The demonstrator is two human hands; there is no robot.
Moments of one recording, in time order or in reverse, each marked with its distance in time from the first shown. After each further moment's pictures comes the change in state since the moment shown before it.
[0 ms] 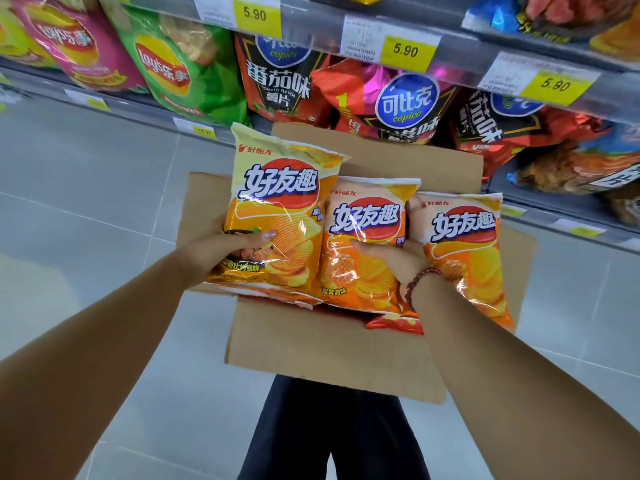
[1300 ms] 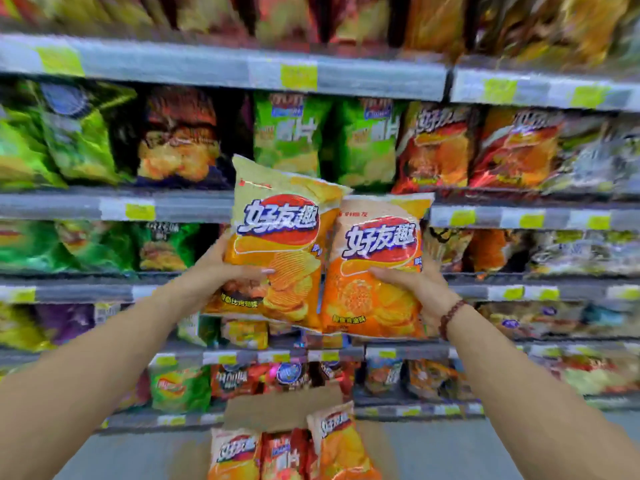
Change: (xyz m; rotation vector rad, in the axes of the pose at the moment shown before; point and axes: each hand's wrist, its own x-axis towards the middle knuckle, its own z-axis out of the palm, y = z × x) left_hand -0.406 0.359 0.070 0.089 -0.188 0.874; right_hand -0.577 -0.111 -0.123 0.220 0.145 -1.185
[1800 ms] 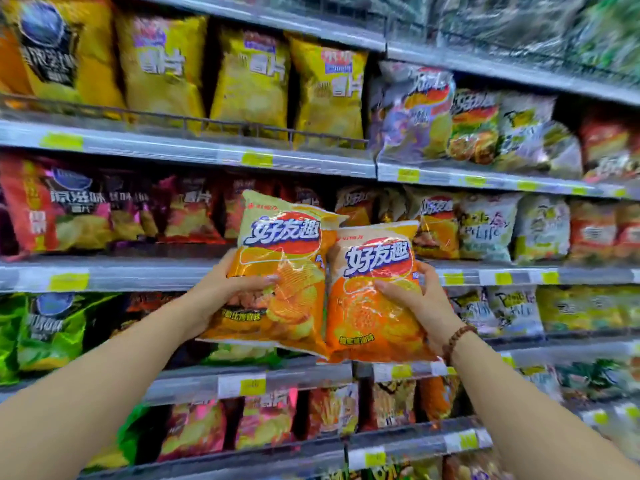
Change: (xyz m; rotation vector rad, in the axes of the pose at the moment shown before) left_hand 0.009 0.242 0.043 0.008 -0.105 0.397; right_hand -0.051 -0.224 -0.035 -0.023 0.230 -0.486
